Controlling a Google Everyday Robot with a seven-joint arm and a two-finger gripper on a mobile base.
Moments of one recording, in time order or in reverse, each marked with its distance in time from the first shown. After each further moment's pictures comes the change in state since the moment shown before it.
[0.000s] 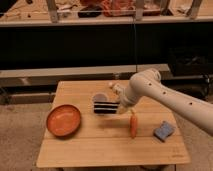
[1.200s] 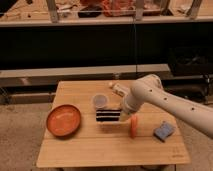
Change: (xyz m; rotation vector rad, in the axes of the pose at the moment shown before) arm 0.020 0.034 0.010 -0.052 0.037 -0.015
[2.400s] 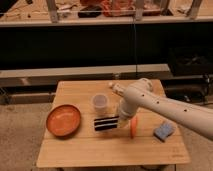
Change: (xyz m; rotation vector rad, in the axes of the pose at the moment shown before) arm -0.006 0.031 0.018 -0.067 0.065 -0.083
